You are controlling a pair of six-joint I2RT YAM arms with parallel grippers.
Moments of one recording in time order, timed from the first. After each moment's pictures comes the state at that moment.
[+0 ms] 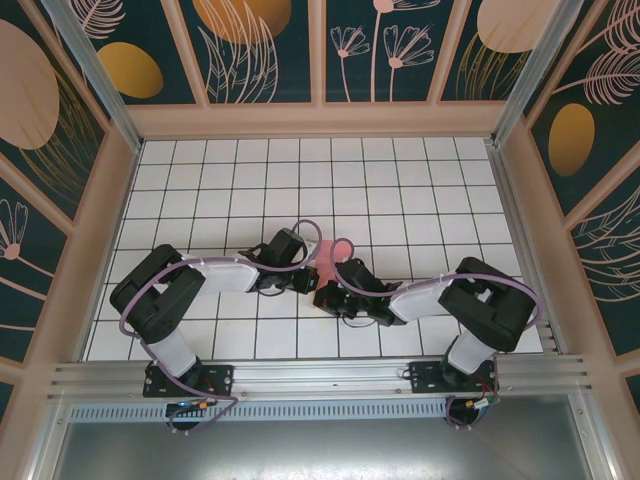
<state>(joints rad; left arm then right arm) -0.74 1.71 0.75 -0.01 0.32 -0.42 0.97 1.61 0.49 0.40 -0.24 1.23</state>
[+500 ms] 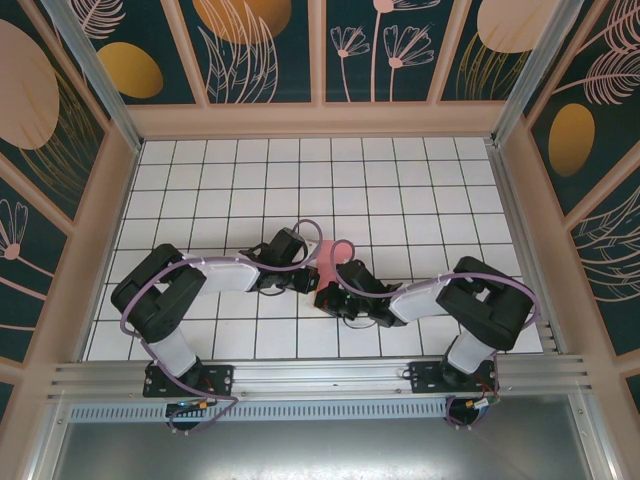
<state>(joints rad) -0.74 1.71 0.76 -0.01 0.32 -0.42 0.97 1.61 0.48 0.41 -0.24 1.23</state>
